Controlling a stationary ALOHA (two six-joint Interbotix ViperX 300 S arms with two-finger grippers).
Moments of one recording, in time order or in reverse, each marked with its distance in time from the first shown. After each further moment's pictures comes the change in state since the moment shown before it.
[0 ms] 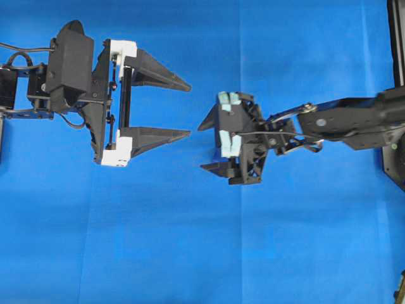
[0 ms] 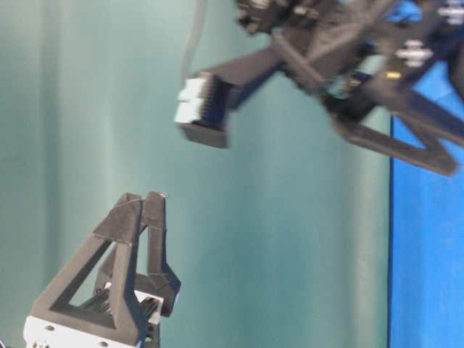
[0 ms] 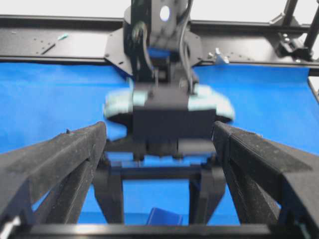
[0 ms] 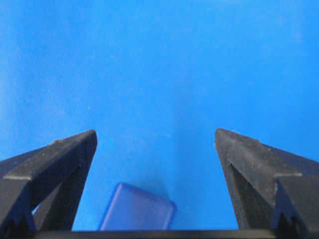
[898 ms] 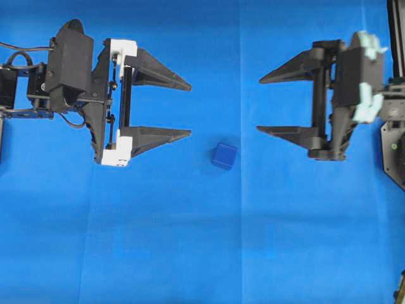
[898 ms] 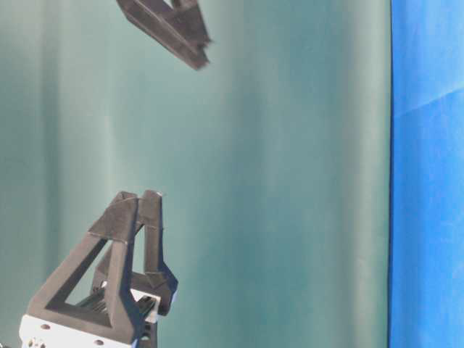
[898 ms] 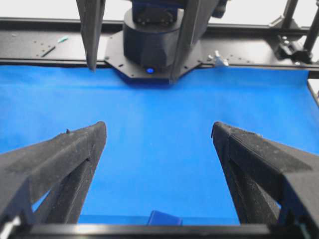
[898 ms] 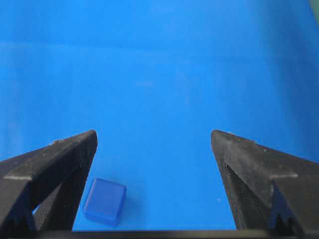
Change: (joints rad) left arm 0.000 0.000 -0.006 0.000 0.000 0.002; right arm 0.031 -0.603 0.109 -0.003 0.276 0.000
